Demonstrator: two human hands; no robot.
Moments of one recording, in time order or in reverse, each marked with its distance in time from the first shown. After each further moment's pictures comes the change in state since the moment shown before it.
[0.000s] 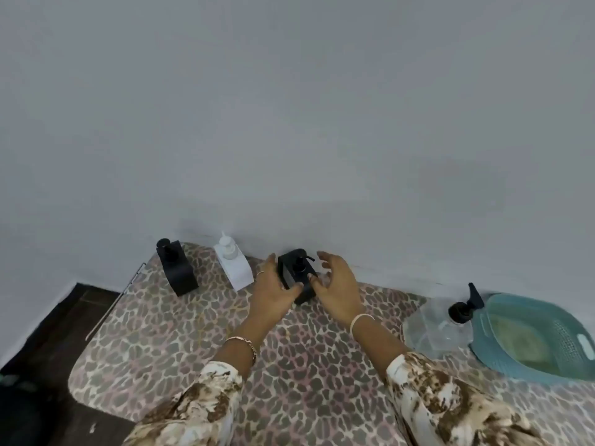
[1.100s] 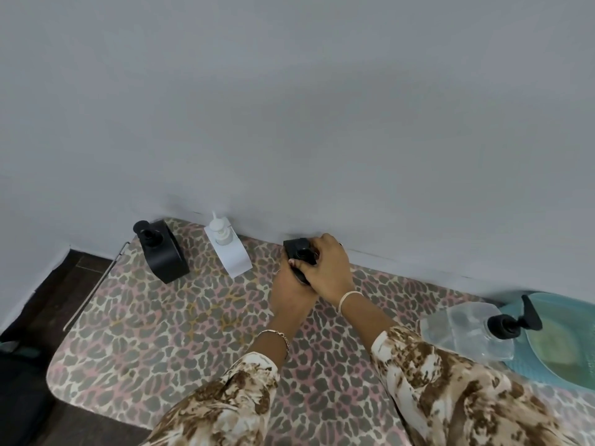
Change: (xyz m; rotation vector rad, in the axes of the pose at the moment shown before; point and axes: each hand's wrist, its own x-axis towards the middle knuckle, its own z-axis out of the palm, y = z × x) left_hand 0.035 -0.035 0.063 0.011 0.097 -0.194; right_hand 0.058 0.014 0.042 -0.168 -0.056 0.025
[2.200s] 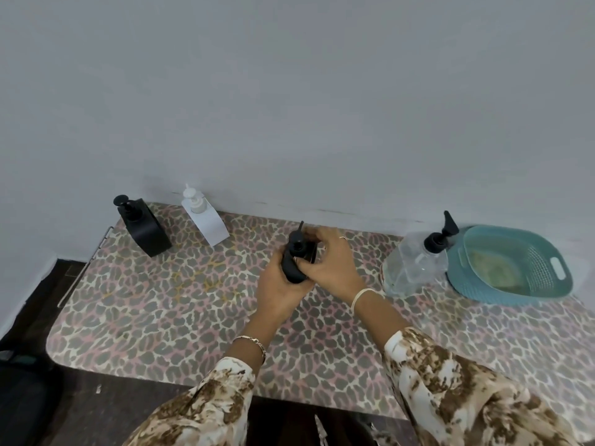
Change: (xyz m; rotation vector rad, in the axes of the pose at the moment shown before) left_hand -0.107 -0.001 -0.009 -0.161 -0.181 0.116; right_hand -0.117 0.015 -0.056 0.220 0.086 -0.010
